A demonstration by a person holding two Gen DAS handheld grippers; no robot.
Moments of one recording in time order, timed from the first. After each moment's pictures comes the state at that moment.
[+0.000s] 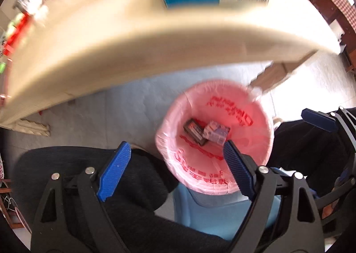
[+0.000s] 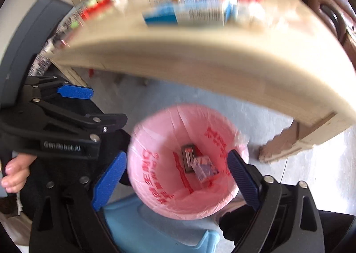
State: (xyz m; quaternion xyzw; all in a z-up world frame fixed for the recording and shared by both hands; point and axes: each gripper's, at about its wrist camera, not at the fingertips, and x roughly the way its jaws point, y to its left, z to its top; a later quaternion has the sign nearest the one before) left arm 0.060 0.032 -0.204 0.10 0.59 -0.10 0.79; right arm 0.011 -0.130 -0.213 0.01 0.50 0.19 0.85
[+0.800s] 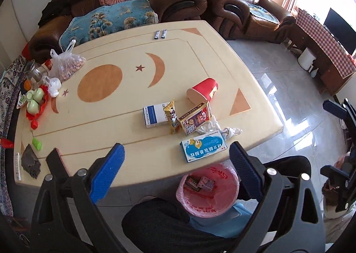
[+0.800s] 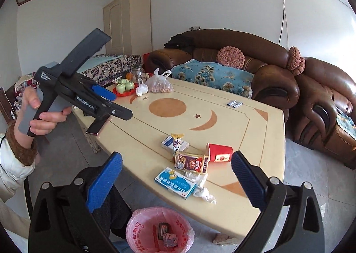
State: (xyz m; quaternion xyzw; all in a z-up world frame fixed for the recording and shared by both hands) left arm 0.153 0.057 0.069 0.09 0.49 -0.18 0.85; right arm 0.048 -0.170 0.082 -0.05 0.28 0.24 0.93
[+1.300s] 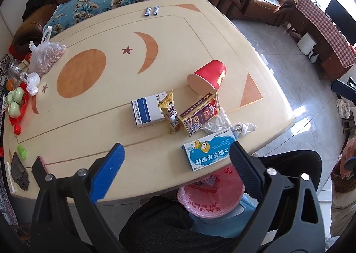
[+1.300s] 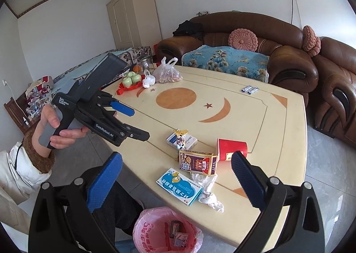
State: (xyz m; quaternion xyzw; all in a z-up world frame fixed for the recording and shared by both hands) left arm 0.215 0.042 -0.008 0.10 0.55 -0.20 0.81; right arm 0.121 -0.176 0.041 -0.02 0.34 0.29 0.90
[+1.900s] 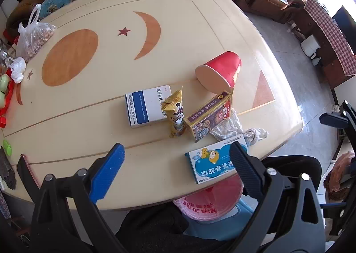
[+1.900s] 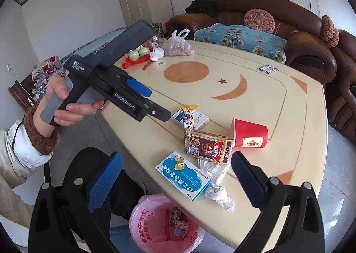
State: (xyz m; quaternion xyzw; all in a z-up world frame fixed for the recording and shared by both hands) left arm 0.259 0.041 -0.057 0.07 0.60 -0.19 0.78; right arm 0.156 -0.148 -0.018 -0.06 0.39 0.33 0.86
